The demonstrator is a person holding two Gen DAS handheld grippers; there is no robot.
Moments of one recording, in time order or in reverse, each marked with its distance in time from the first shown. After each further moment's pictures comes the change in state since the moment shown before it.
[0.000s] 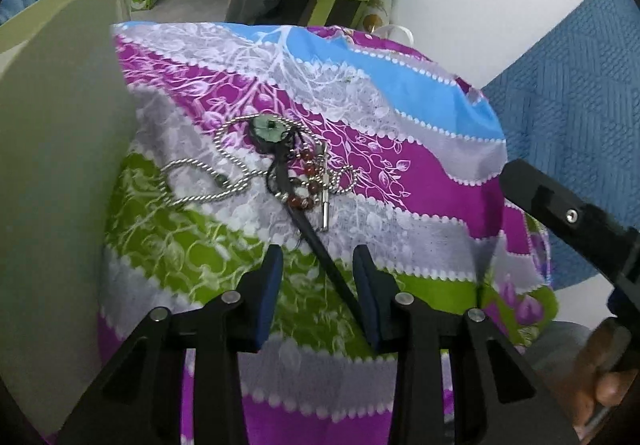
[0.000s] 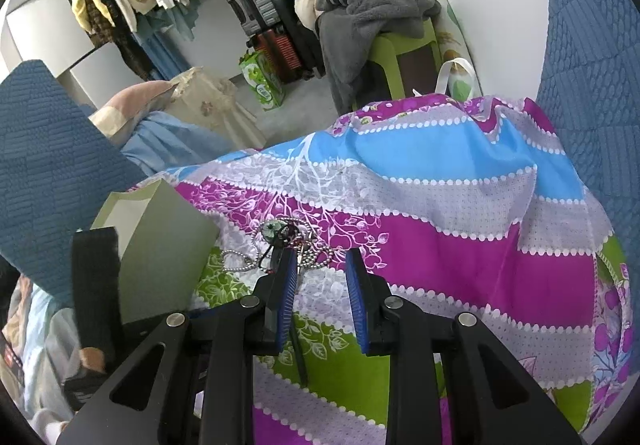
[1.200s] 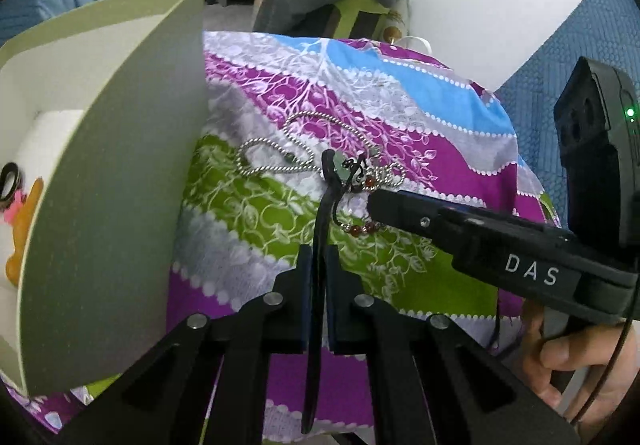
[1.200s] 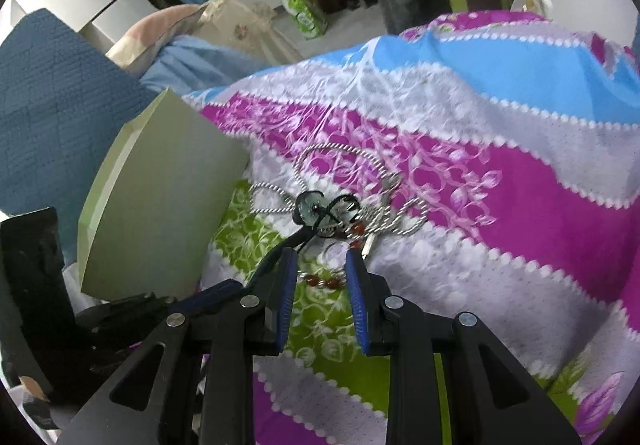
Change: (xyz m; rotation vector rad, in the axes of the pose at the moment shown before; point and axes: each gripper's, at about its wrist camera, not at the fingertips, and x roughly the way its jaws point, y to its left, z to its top) left arm -0.040 0.024 -0.030 -0.008 -0.051 0.074; right arm 0.078 0.030 -0.023 -0.064 0.265 0.184
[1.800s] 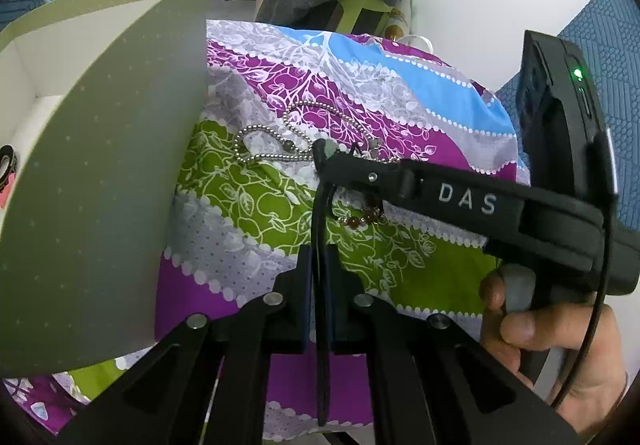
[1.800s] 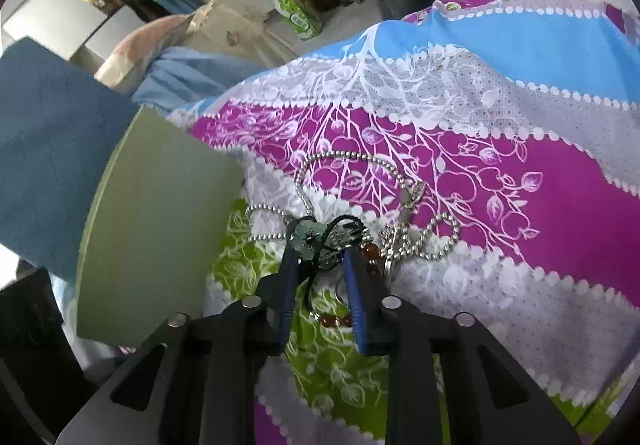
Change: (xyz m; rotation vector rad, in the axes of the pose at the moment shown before) left arm 0.003 0.002 -0.004 -0.030 0.008 -0.021; right arm 0.028 -0.010 0.016 0.111 -0.020 0.061
